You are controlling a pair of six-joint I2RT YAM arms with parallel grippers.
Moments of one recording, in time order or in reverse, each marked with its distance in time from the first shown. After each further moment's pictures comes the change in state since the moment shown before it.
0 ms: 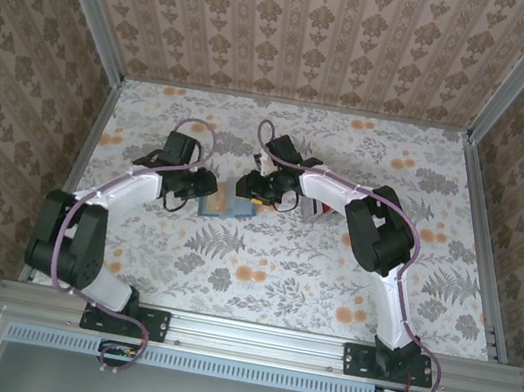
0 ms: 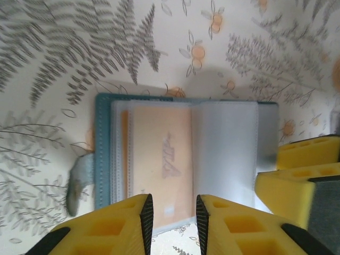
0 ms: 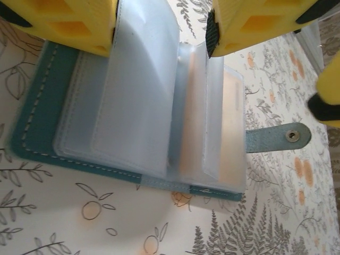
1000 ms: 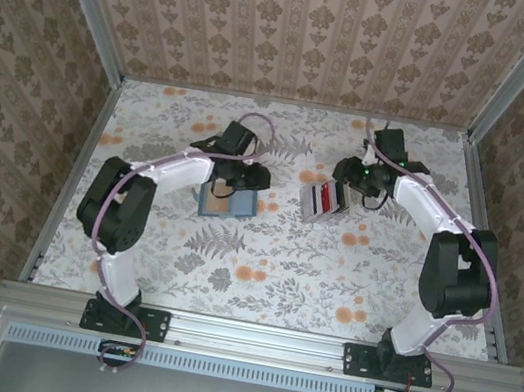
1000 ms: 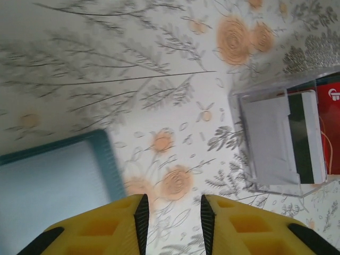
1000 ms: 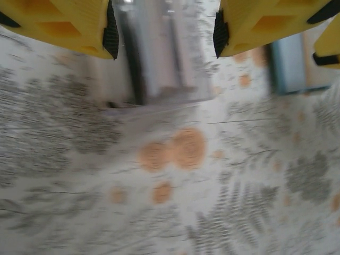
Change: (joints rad) left arm -0.238 0.332 0.373 -0.003 0.089 0.003; right arm -0.445 -0.501 -0.362 -0.111 0.270 -0.145
